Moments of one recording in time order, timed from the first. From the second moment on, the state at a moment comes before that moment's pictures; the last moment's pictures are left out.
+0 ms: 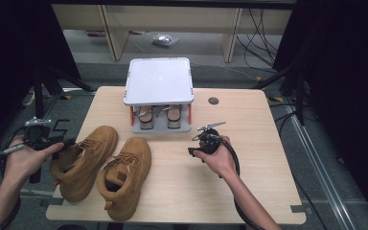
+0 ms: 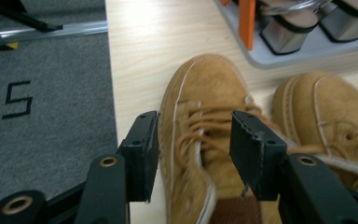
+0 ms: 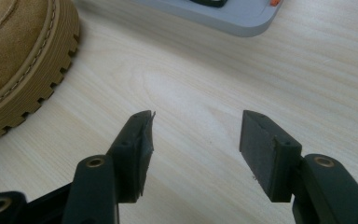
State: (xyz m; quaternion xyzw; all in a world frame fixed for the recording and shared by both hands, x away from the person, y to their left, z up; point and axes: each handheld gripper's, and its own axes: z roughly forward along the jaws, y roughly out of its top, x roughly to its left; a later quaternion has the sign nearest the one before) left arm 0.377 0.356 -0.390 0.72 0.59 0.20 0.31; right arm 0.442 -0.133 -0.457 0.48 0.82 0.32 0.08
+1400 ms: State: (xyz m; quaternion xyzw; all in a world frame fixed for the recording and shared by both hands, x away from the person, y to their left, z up) left arm 0.368 0.343 -0.404 0.72 0.63 0.20 0.23; right arm 0.442 -0.136 -0.460 0.47 0.82 0.32 0.08
